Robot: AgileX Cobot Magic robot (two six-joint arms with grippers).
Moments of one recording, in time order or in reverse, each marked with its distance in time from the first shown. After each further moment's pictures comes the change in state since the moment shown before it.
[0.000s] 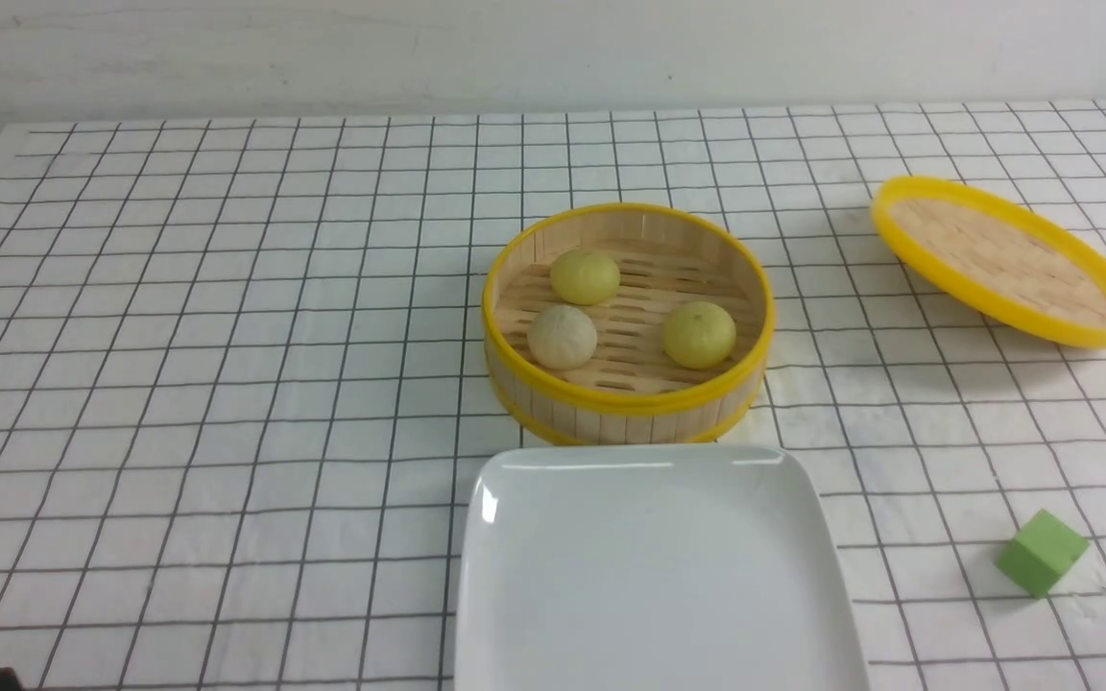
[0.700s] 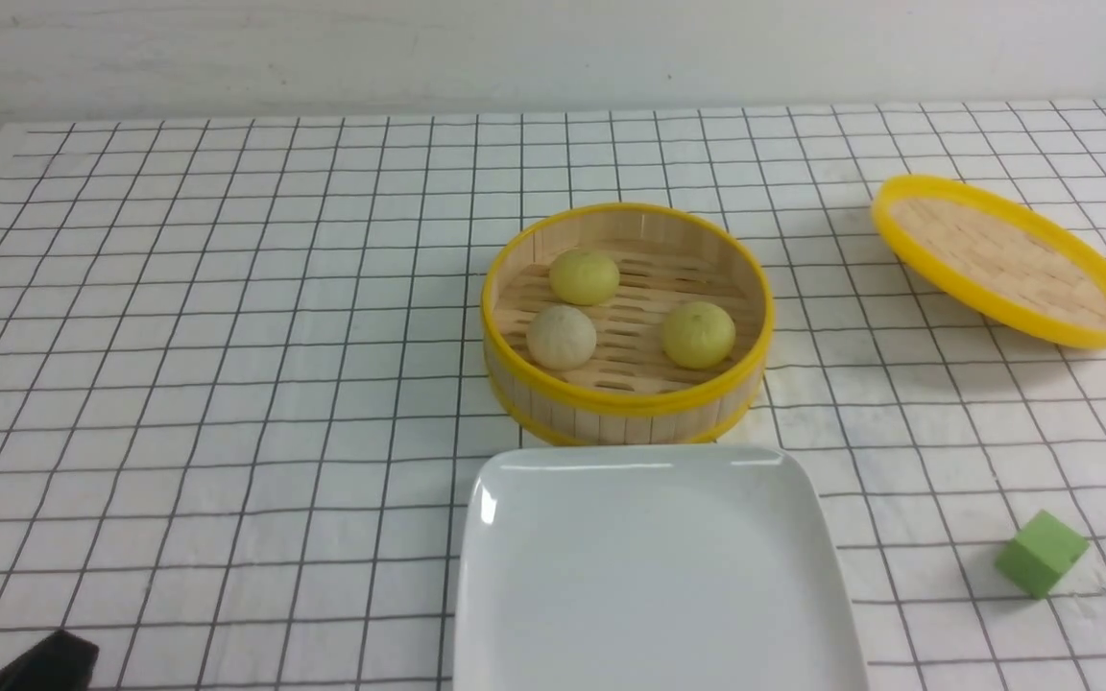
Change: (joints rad) right arm 0.000 0.131 -0.306 0.063 0.025 -0.036; left arm 0.000 0.002 -0.102 -0.455 0.027 -0.343
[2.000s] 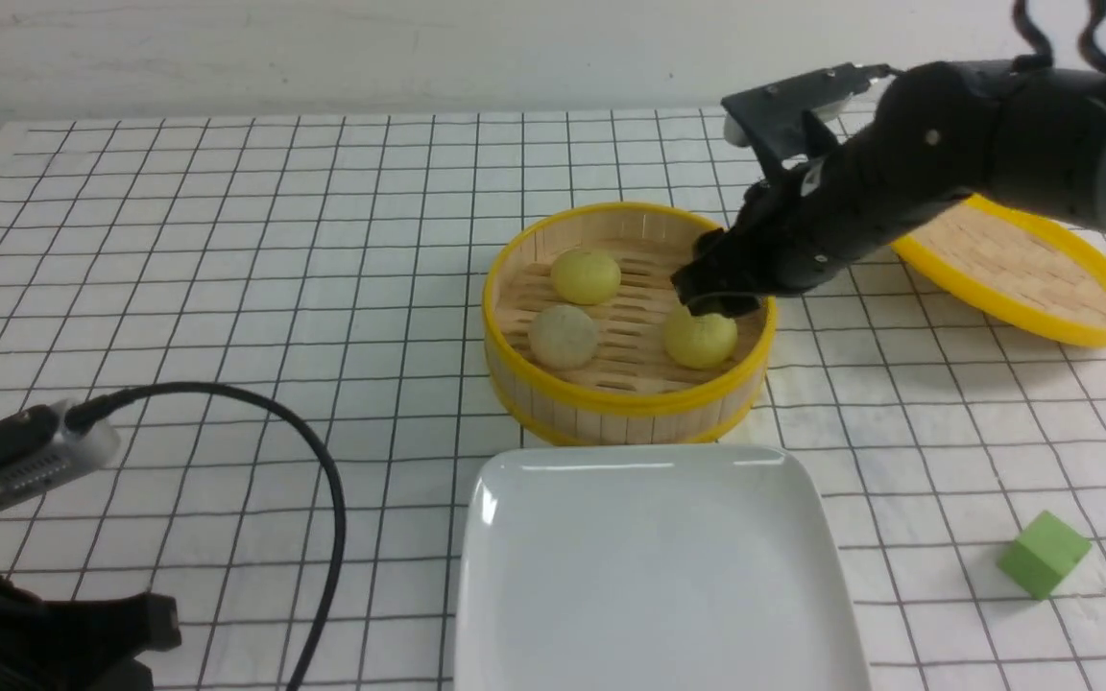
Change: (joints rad) right arm 0.377 1.838 -1.229 -0.055 0.130 -0.330; left arm -0.001 0.899 -0.456 0.085 0.470 0.548
